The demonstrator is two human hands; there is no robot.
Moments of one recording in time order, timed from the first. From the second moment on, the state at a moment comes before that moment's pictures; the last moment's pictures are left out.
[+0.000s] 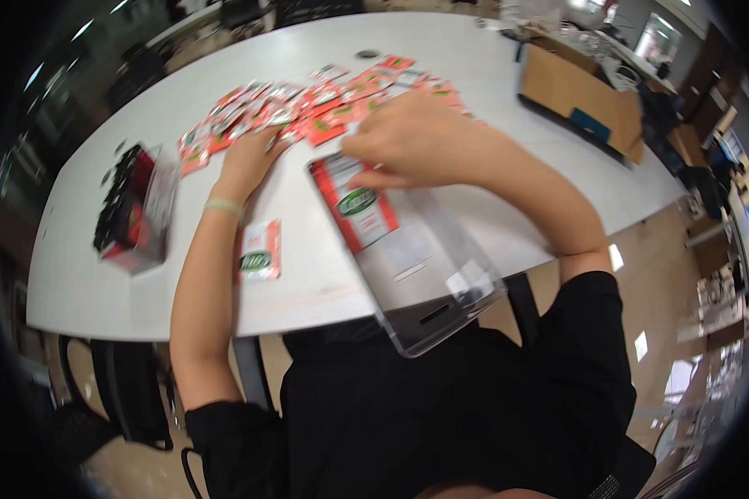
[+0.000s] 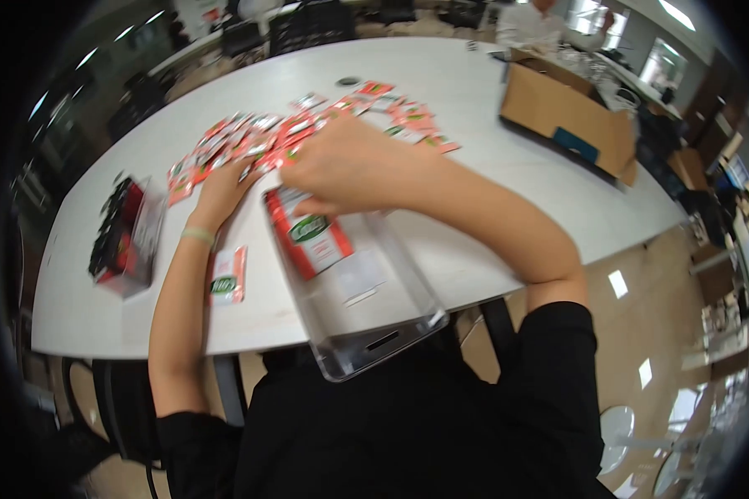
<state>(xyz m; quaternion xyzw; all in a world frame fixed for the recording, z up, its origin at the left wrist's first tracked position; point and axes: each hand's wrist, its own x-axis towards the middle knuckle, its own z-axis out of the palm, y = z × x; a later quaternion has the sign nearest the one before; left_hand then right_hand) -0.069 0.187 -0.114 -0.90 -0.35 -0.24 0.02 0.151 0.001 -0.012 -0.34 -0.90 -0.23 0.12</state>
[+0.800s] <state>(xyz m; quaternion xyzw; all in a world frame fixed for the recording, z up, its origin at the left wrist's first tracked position) -0.062 0.177 -0.117 -0.89 -0.36 -0.27 0.02 0.092 -0.134 0.035 0.05 -0.86 0.13 0.49</state>
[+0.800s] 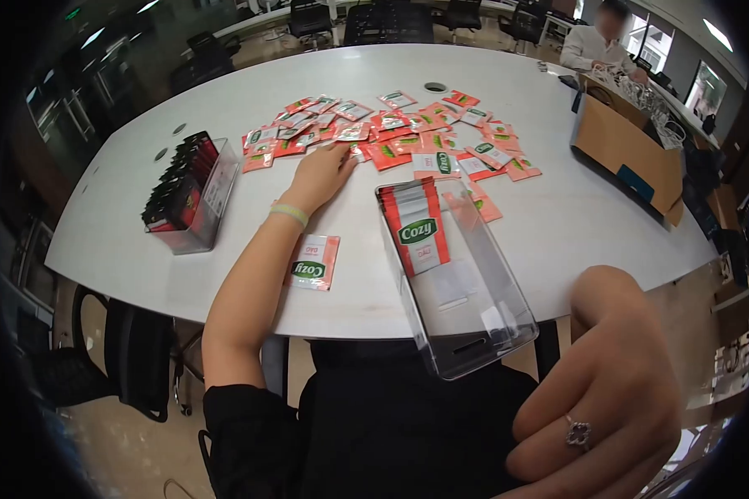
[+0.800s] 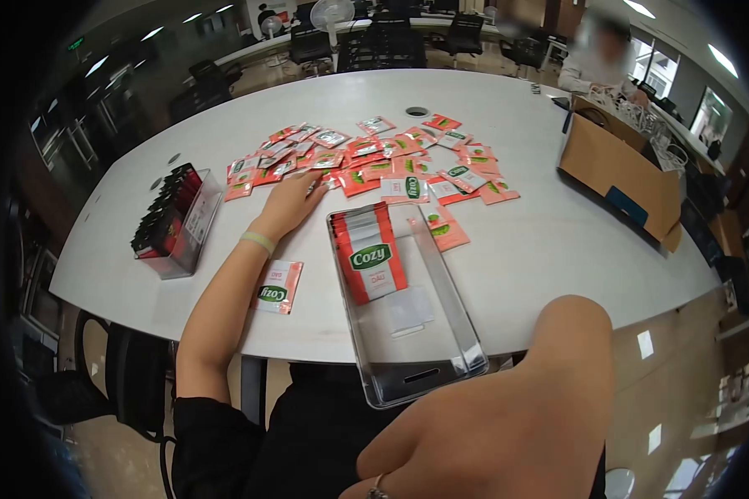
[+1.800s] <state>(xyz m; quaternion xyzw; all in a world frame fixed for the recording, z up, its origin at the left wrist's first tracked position) -0.064 0.189 -0.128 -0.90 -0.33 -0.28 0.02 0.125 -0.144 0.054 0.01 -0.95 0.01 0.33</state>
